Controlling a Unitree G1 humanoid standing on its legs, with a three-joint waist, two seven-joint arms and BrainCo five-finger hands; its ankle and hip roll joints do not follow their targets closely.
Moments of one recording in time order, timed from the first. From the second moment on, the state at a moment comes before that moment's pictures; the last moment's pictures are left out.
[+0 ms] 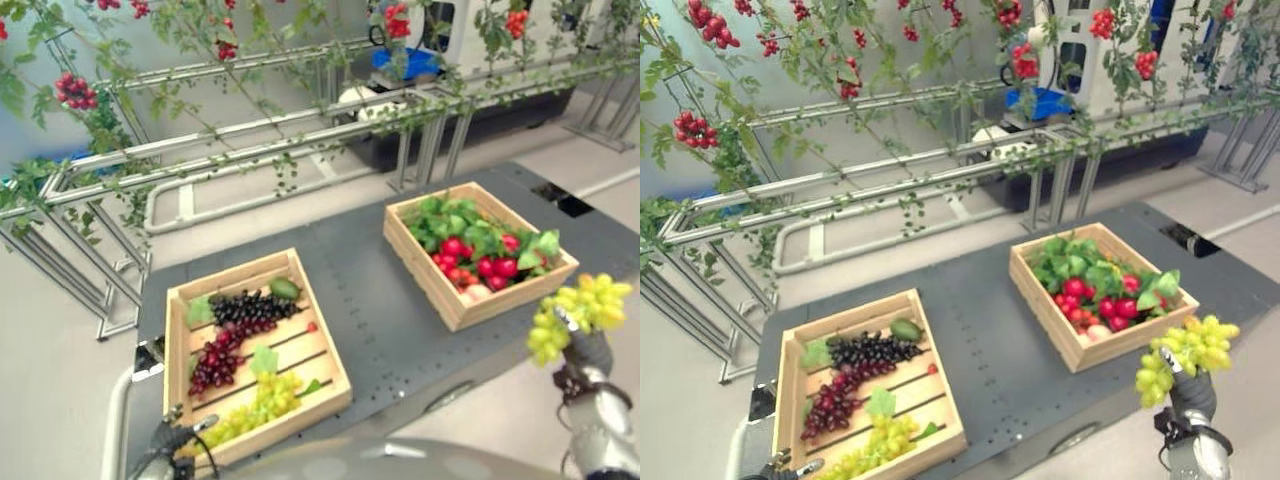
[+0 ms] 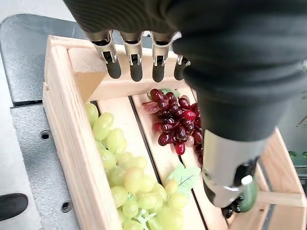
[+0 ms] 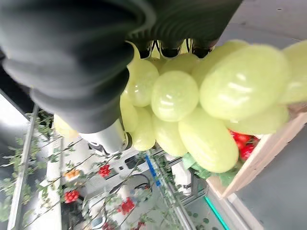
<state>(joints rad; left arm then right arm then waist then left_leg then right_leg) 0.13 0.33 0.13 1.23 -0.09 -0.27 -0.02 0.21 -0.44 -0.28 0.46 0.81 -0.26 0.14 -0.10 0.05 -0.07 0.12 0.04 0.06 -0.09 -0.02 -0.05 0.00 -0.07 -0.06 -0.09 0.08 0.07</state>
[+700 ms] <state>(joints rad) 0.10 0.33 0.08 1.28 -0.09 -0.18 -0.09 0.08 -0.64 0.30 -0.22 0.81 -0.09 0.48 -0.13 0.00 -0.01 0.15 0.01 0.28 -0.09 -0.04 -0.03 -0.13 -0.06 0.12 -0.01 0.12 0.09</state>
